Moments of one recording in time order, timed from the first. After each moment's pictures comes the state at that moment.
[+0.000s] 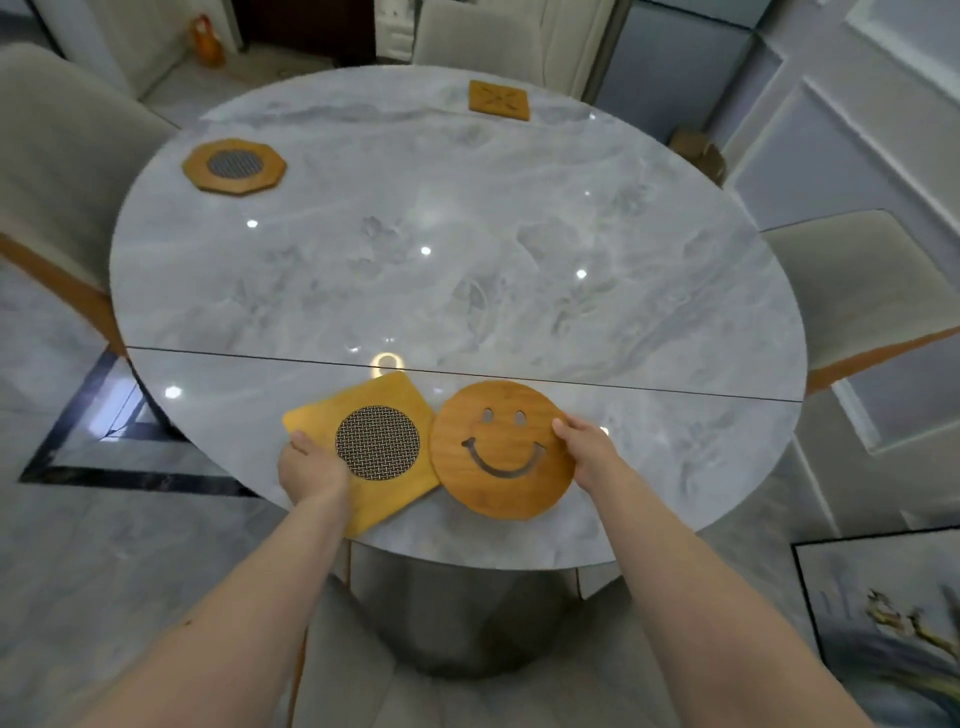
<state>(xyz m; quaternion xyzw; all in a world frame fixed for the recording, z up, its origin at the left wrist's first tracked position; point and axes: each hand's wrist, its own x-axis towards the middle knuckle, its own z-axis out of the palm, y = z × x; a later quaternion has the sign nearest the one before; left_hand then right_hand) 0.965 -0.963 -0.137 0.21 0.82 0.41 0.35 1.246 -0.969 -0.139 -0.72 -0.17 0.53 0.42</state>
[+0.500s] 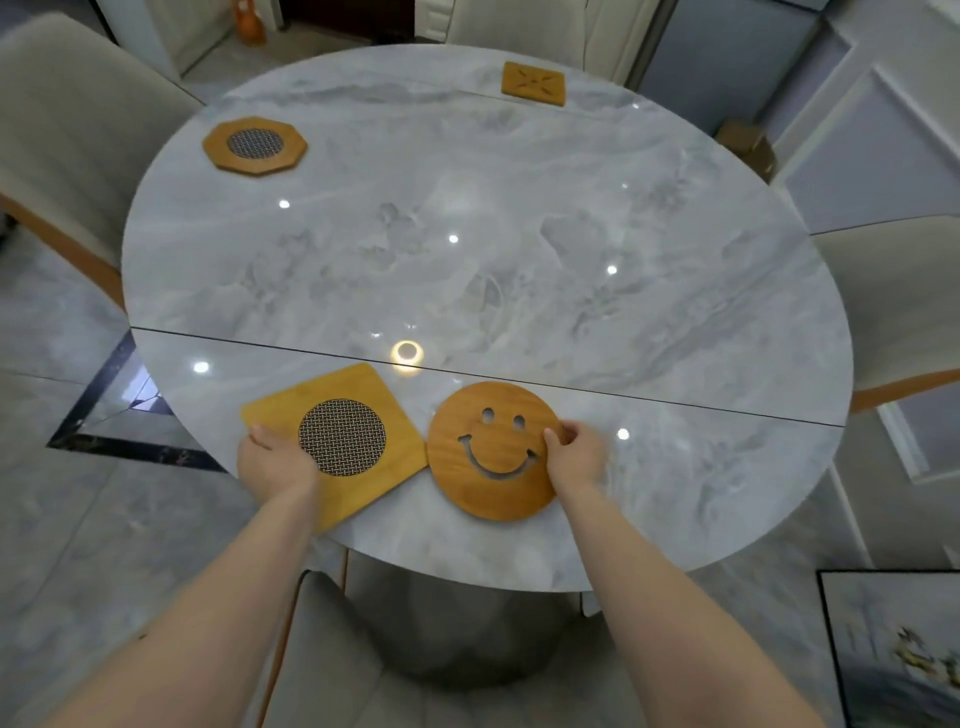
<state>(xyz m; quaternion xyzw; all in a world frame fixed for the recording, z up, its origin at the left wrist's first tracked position) 0.949 -0.952 -0.145 0.18 0.84 0.43 0.26 1.239 -0.955 -0.179 -0.85 -0.37 0.26 0.26</state>
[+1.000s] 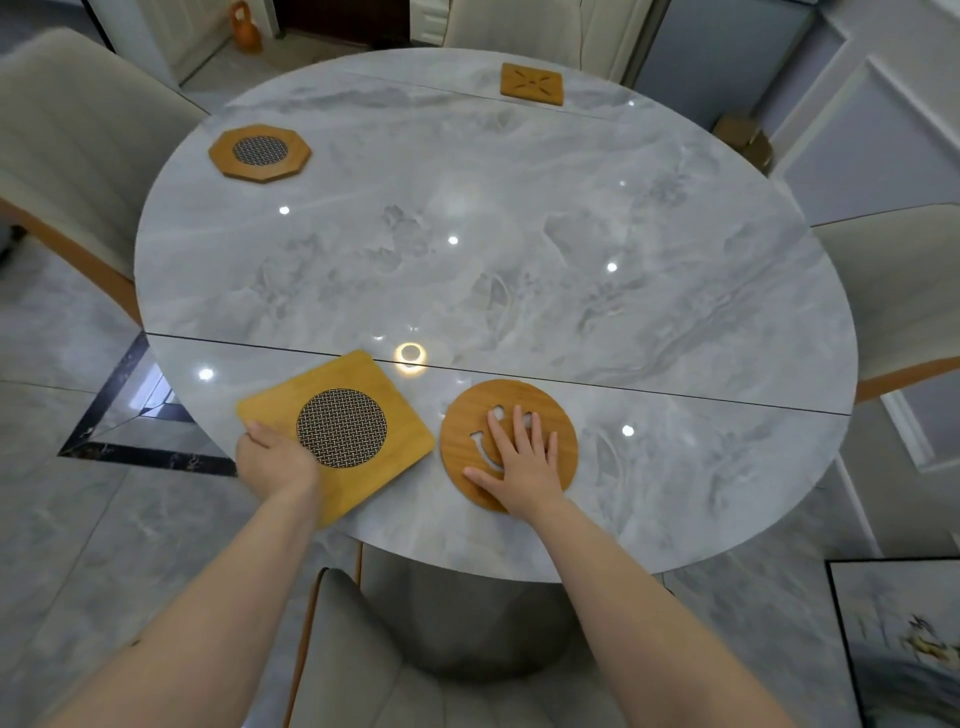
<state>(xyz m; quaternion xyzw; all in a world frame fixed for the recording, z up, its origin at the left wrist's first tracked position) 0.942 -0.957 -0.121 0.17 0.84 0.45 0.25 1.185 -0.977 -0.189 -0.70 -0.68 0.22 -0.05</state>
